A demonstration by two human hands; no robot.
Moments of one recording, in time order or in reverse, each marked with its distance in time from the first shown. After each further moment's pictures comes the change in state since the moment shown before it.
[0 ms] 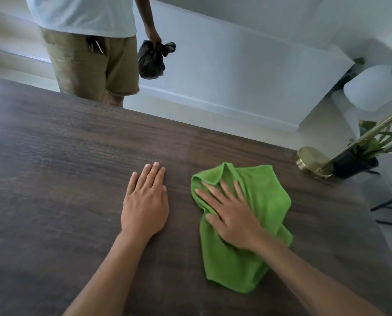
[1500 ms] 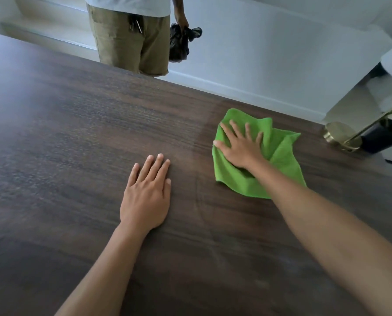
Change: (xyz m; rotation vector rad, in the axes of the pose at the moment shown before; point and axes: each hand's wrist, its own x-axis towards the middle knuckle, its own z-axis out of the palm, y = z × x) left_hand -0.115 -0.060 -0.040 0.058 0.002 -0.030; right_hand 0.081 -0.021 -0.005 -0.040 -0.004 0.341
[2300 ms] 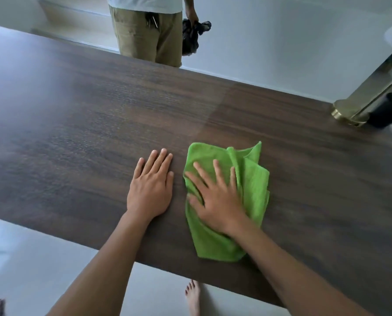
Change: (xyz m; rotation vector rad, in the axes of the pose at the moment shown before) left_hand -0.080 -0.021 -0.030 0.035 -0.030 -0.010; right_hand -0.230 -0.116 0.052 0.095 0.078 -0.312
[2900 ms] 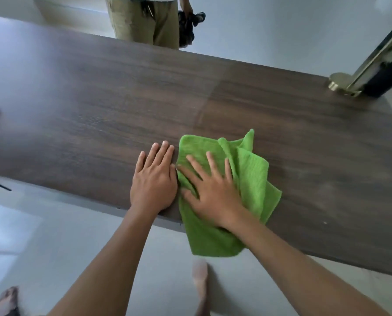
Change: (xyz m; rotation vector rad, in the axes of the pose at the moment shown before) left_hand -0.074 0.003 -0.007 -0.045 0.031 -0.033; right_hand -0.062 -0.054 0.017 -0.043 0.039 -0.037
